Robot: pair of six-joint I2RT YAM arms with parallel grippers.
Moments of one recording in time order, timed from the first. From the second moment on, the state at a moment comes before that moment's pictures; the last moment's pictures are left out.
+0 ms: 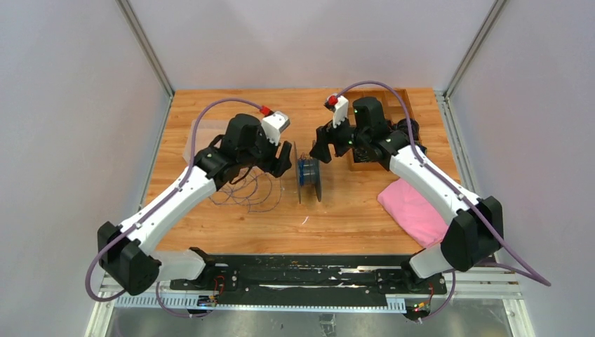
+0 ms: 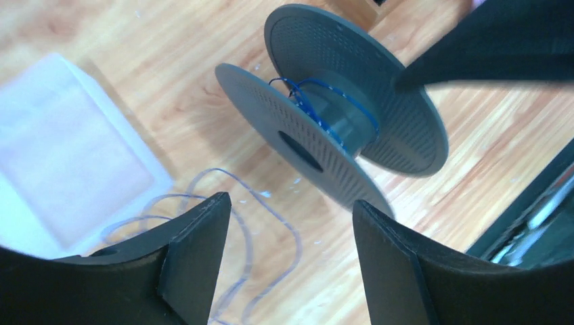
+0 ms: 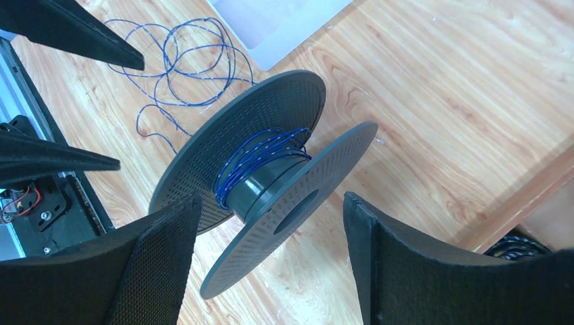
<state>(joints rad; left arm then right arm) -0.60 1.28 1.15 -0.46 0.17 -0.09 0.51 1.48 1.27 -0.35 -0.46 -0.01</state>
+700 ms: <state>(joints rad) -0.57 1.24 0.90 -0.70 0.03 0.48 0.48 1.24 1.11 -0.33 -0.36 -0.12</state>
